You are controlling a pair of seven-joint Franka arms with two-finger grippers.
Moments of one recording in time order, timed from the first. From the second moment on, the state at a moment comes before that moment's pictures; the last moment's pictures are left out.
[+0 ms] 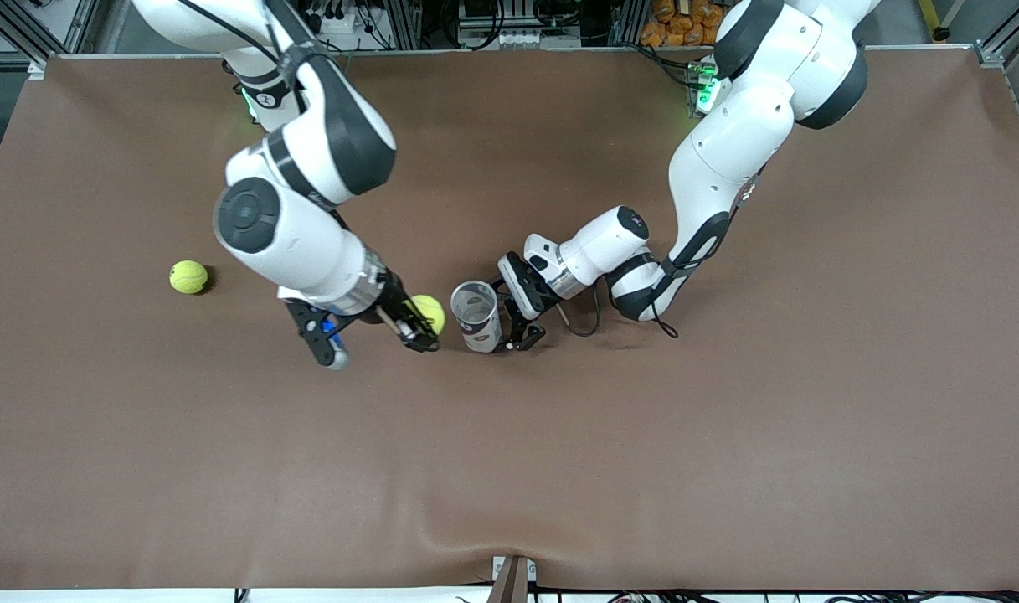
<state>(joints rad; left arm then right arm) -0.34 1.02 -0.36 -1.72 0.73 3.55 -0.06 0.53 0.49 -0.04 -1.39 0.28 2.01 1.33</state>
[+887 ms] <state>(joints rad) -0.34 1.02 -0.37 -1.72 0.73 3.55 -0.06 0.62 0.54 -0.04 -1.39 0.27 1.98 1.42</state>
